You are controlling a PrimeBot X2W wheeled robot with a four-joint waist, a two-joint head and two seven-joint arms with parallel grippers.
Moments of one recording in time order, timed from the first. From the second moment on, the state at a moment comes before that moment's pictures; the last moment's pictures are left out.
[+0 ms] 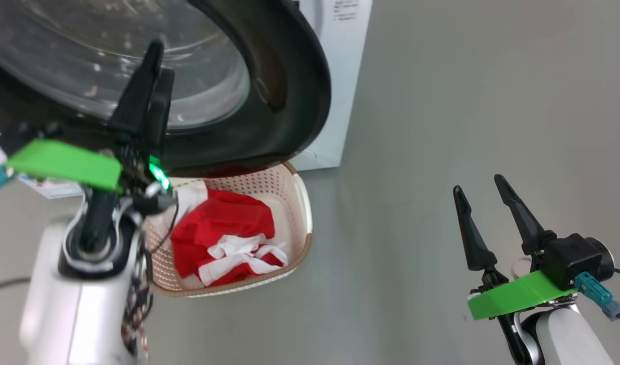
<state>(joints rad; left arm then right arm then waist) -0.69 0.04 -0.03 0.28 -1.62 -0.05 0.19 -0.16 -0.04 0.03 0.15 0.18 0.13 -0.26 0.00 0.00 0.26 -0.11</state>
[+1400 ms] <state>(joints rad) 0.01 0.23 -0.20 -0.01 -0.44 0.07 -0.25 0.02 -0.04 -0.06 0.12 0.18 0.13 -0.26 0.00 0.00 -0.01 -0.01</state>
